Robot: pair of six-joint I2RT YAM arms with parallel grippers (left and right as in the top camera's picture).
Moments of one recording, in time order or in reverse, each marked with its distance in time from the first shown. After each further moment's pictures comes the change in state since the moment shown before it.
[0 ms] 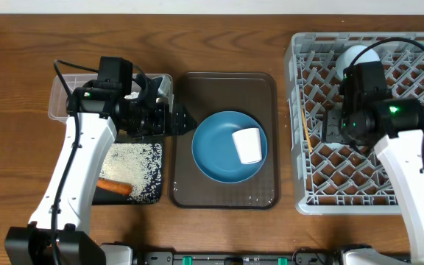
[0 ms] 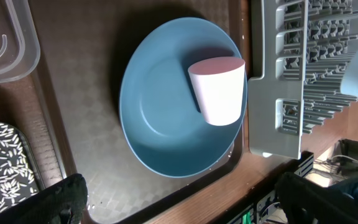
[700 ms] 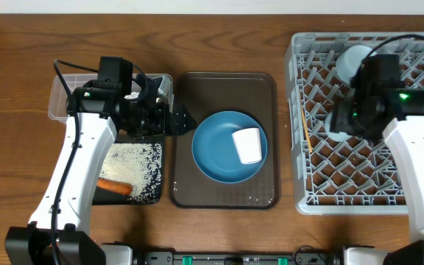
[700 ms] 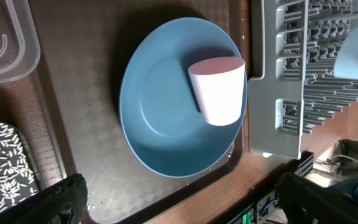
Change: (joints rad) left arm 0.000 0.000 0.000 0.000 0.000 0.000; right arm -0.147 0.079 0.000 0.091 -0.095 -0.038
